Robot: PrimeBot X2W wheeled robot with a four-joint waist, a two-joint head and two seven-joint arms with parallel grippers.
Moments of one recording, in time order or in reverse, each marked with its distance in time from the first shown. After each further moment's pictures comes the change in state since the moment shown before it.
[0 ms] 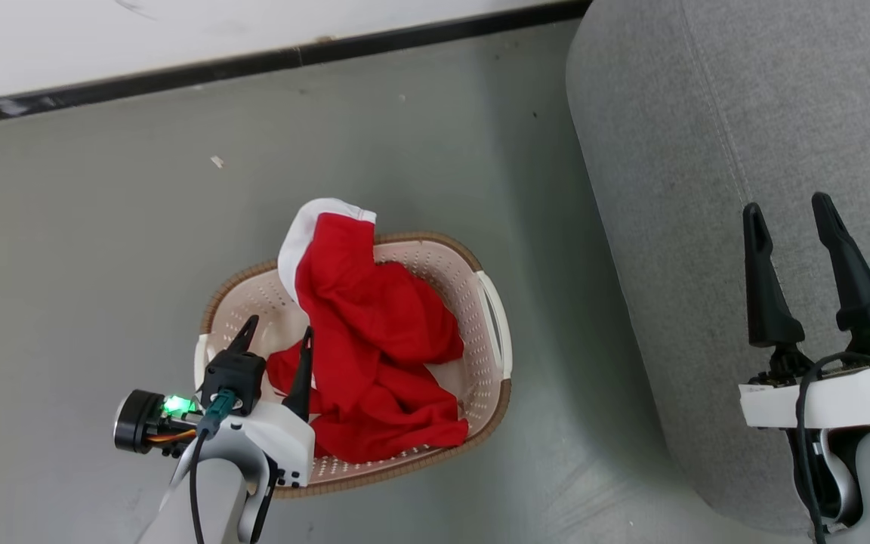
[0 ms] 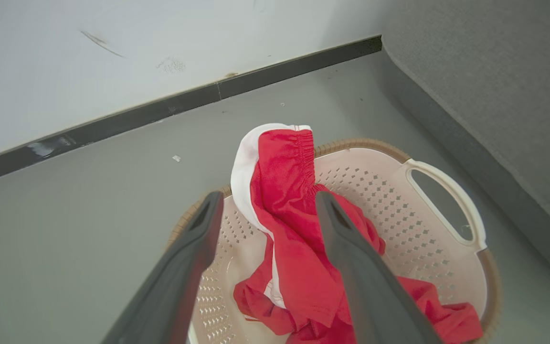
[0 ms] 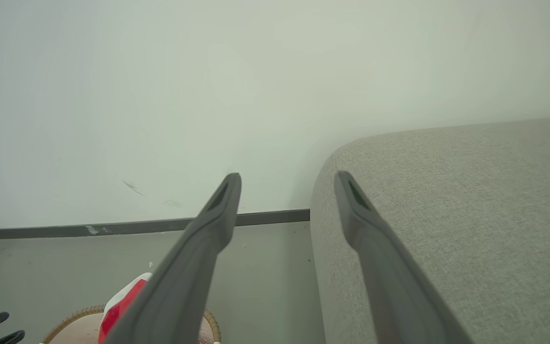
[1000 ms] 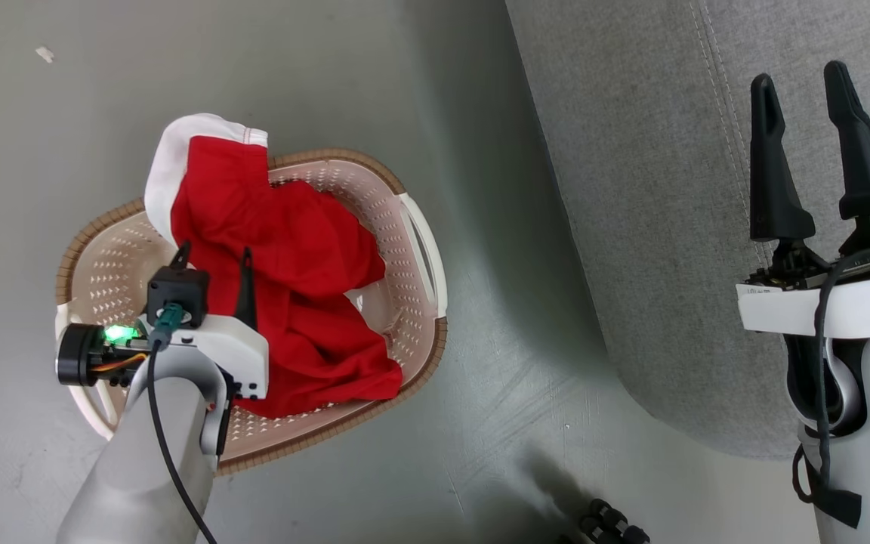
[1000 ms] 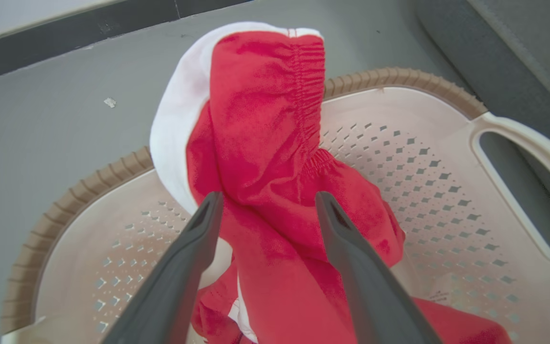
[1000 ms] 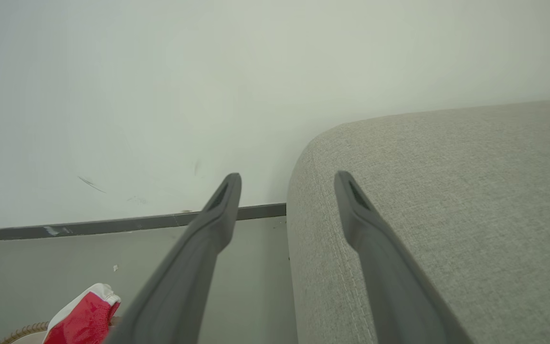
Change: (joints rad) left arm -0.223 0.010 0.061 0.188 -0.009 0.046 0.000; right arm -0.235 -0.001 0.053 0.015 0.087 0.000 -0.002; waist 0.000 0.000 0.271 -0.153
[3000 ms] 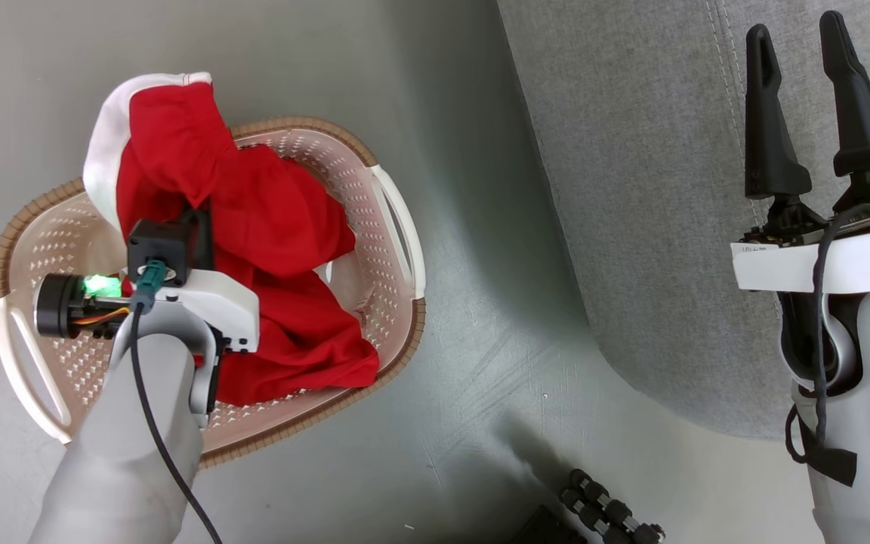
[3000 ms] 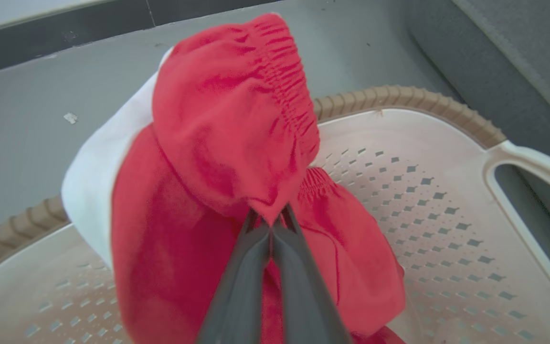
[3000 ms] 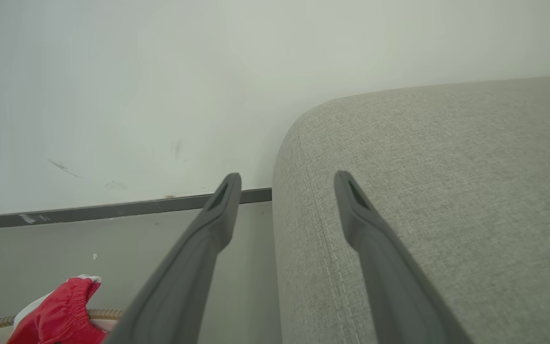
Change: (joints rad) left arm -0.064 0.015 0.035 -0.049 0.026 0.008 -0.001; right arm -0.104 0.000 0.019 0.064 0.027 0.000 0.000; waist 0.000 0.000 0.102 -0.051
